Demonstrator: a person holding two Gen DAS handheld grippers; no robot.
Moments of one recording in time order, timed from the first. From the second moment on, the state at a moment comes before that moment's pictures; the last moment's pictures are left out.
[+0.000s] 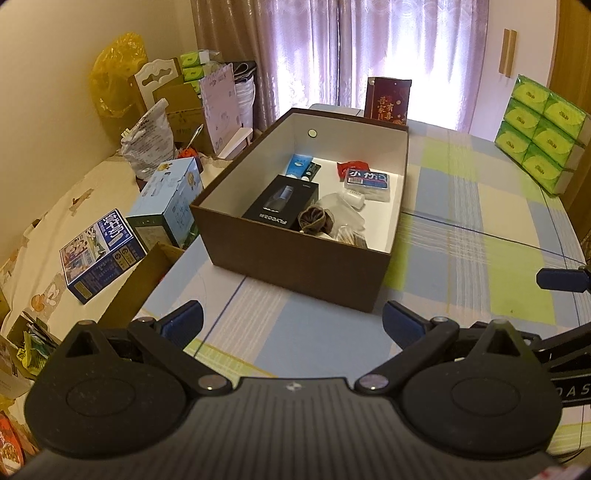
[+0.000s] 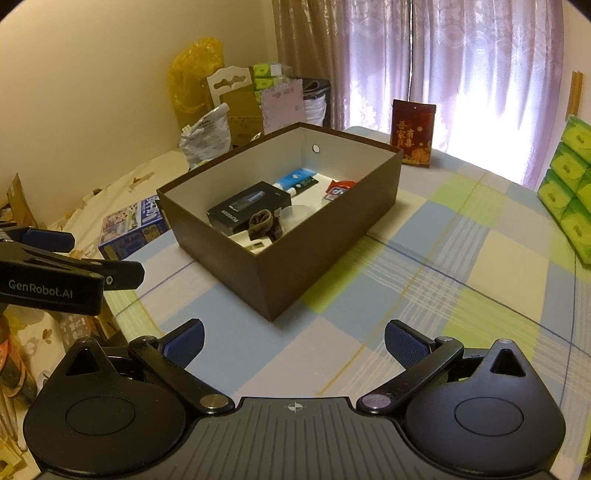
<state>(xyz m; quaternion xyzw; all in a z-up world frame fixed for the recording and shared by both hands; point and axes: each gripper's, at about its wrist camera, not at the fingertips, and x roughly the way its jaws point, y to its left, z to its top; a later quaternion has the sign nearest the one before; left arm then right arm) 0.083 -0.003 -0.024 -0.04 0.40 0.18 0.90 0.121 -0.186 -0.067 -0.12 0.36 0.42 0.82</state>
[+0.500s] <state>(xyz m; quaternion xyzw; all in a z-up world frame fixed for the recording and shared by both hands) 0.088 -0.022 -0.030 -0.04 0.41 0.19 0.89 0.133 -0.196 -0.069 -0.13 0.36 0.43 0.82</state>
